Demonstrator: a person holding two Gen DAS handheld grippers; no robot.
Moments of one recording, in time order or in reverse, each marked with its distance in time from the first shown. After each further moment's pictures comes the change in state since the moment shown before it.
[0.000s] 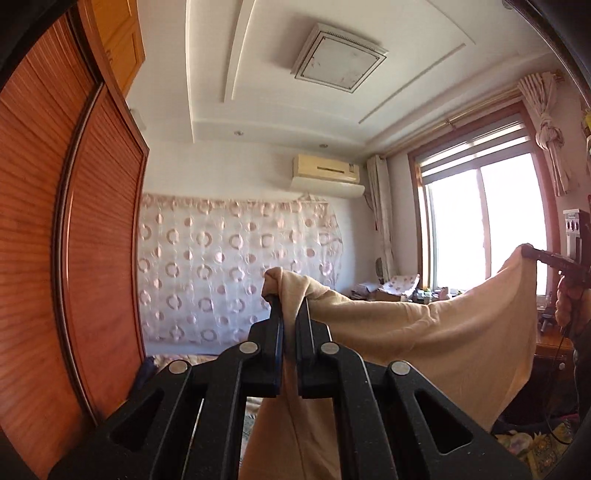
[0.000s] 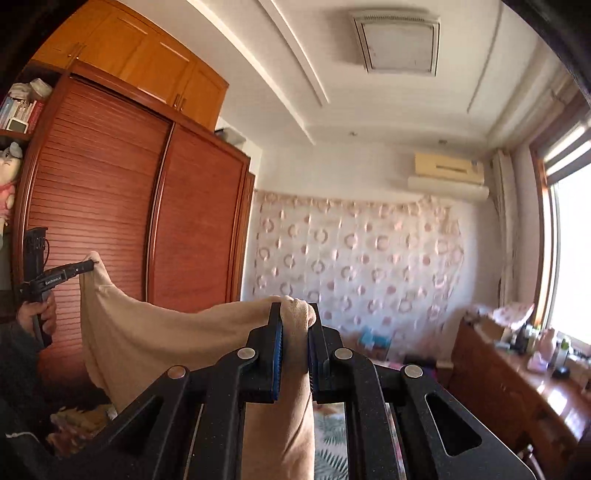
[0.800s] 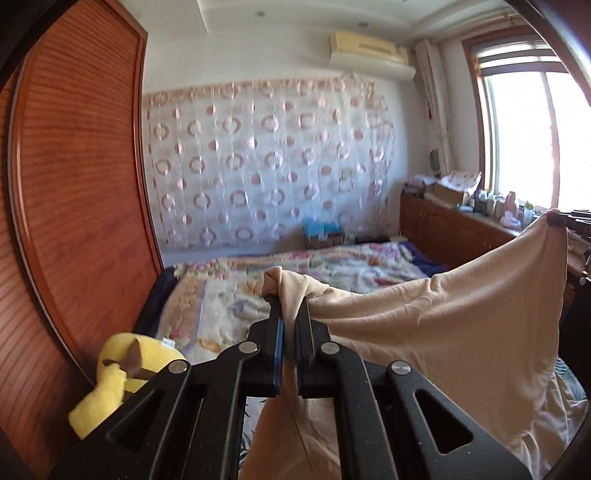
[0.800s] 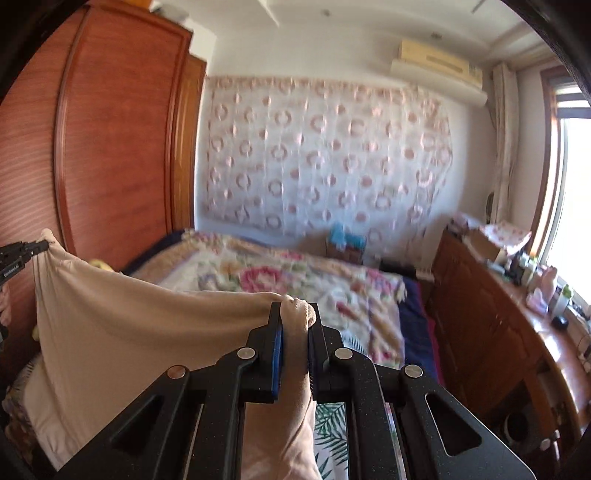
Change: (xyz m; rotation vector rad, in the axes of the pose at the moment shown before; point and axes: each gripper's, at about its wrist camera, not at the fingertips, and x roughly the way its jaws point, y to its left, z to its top) left arm 0.297 0.059 -0.229 0.025 0.456 0.169; right arm 0.343 -0.010 -0.163 0.041 0.523 -0.119
